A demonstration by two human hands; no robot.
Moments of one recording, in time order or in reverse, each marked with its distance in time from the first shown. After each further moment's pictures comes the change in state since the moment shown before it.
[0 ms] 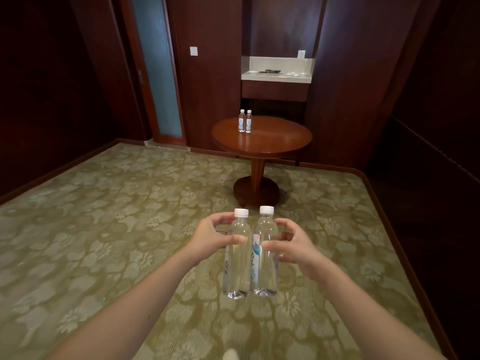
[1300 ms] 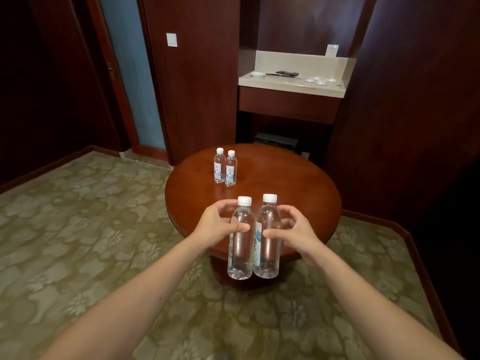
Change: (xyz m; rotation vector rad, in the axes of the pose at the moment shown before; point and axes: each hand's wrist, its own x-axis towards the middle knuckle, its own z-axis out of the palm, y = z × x) left_hand 0.879 0.009 0.027 0.008 0.133 -0.008; right_hand 0.839 -0.166 -0.288 -0.121 -0.014 -0.101
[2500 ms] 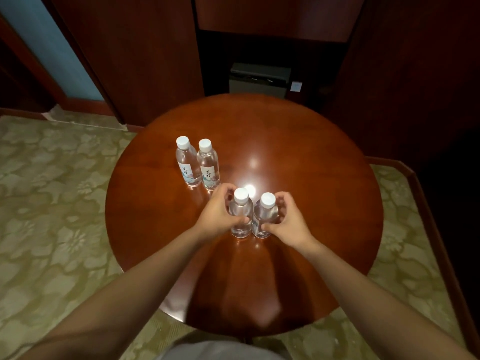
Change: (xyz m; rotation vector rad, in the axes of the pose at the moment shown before) left_hand 0.361 -0.161 0.005 0.183 -0.247 -0.075; right_hand 0.336 0.102 0.016 -0.159 0.184 0.131
